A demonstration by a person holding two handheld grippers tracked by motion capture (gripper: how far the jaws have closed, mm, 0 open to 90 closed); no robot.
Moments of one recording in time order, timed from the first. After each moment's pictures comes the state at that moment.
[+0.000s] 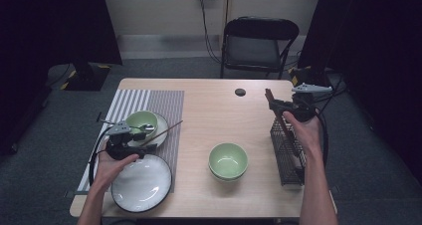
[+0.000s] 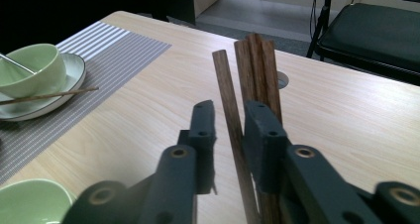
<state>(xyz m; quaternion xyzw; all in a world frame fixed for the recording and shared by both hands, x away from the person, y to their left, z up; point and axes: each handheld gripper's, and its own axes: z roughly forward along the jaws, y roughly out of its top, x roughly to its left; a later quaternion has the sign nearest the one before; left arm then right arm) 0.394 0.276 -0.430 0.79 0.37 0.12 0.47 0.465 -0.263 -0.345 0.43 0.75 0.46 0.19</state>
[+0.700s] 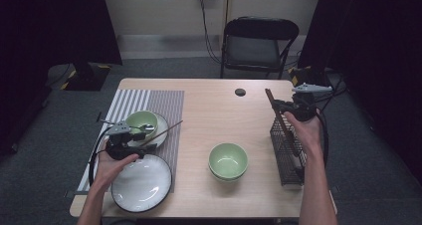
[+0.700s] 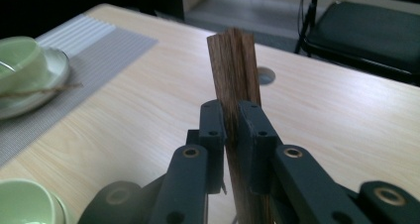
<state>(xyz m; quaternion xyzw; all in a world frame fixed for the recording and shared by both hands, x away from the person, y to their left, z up) 0.395 0.276 -0.431 0.79 0.37 0.12 0.47 0.467 -0.267 -0.346 0.44 0.75 0.46 0.20</state>
